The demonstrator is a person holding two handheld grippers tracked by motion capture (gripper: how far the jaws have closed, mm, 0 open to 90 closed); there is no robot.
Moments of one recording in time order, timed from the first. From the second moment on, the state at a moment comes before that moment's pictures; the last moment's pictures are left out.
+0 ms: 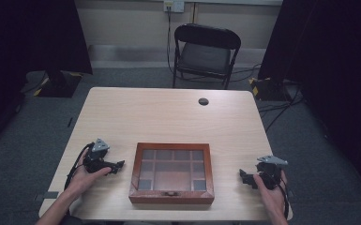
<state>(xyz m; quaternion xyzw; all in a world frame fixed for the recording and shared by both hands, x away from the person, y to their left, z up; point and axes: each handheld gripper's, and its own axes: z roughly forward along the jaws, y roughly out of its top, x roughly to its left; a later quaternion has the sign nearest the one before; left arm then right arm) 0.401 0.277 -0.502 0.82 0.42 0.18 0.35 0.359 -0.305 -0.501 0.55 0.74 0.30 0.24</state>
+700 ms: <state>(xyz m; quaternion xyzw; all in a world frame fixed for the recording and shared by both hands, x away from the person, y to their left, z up) 0.395 0.273 -0.486 0.82 0.42 0.16 0.35 0.359 -0.303 -0.501 0.55 0.74 0.30 0.24</state>
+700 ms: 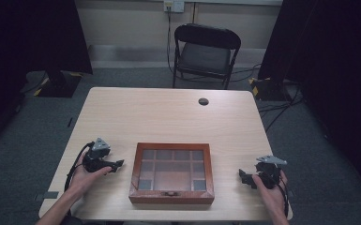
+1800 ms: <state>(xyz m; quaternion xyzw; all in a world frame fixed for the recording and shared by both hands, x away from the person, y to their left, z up) 0.359 0.214 -0.438 0.83 0.30 0.08 0.47 0.359 -0.303 -0.501 0.56 0.74 0.30 0.24</state>
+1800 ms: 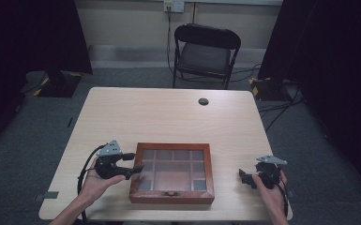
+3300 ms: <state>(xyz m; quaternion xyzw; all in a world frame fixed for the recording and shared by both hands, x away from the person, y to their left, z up) 0.324 0.115 -0.444 0.88 0.14 -0.05 0.45 0.359 -0.303 -0.501 0.56 0.74 0.30 0.24</state>
